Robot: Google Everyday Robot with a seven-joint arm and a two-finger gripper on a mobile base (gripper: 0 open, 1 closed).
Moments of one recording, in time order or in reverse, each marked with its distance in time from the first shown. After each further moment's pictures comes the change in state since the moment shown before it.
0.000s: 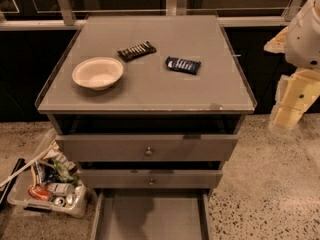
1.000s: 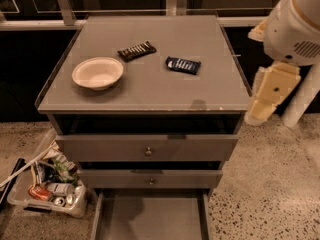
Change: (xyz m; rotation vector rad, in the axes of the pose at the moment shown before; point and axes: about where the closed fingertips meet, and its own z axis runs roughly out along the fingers) arm -0.039 -0.006 -0.004 0.086 -0.043 -0.018
